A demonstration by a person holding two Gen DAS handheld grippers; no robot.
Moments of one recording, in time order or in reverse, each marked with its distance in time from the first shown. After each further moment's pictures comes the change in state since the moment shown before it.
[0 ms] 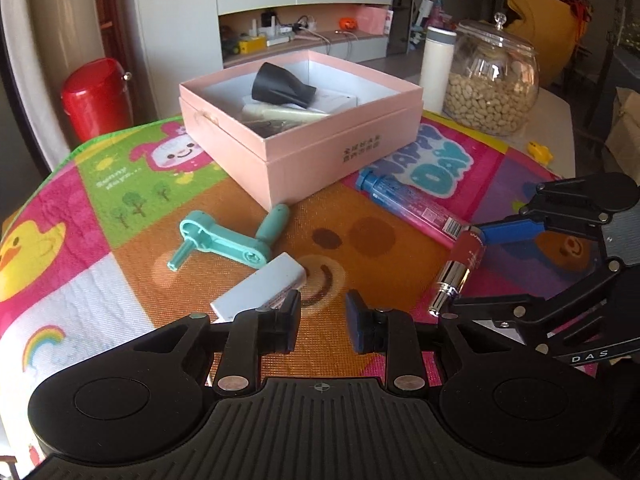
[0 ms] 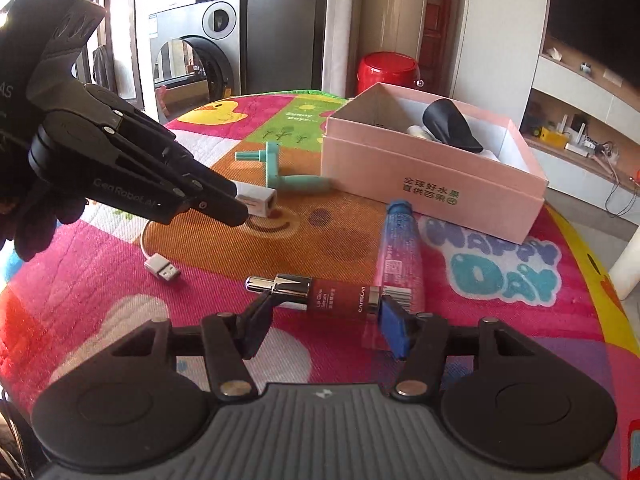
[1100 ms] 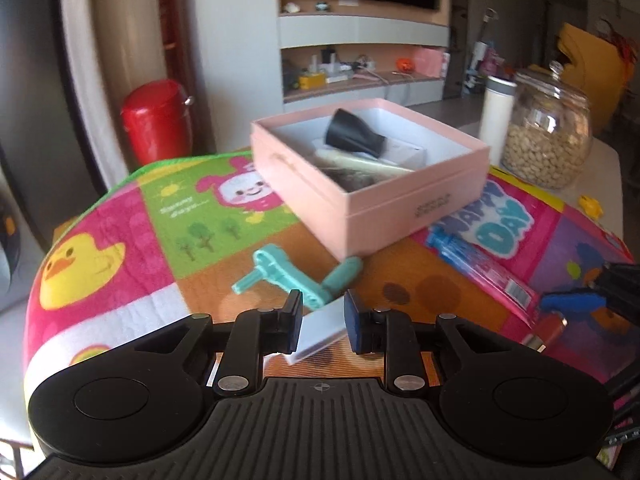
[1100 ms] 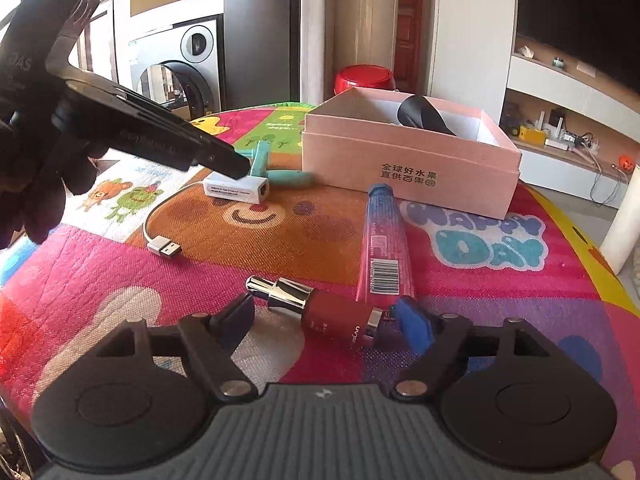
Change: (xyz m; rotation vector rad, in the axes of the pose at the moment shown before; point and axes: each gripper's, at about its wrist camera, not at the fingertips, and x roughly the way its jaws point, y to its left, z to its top) left arm -0.006 0.036 0.008 -0.164 -0.114 0.125; right arm -0.001 0.000 -0.025 0.084 -0.069 -0.034
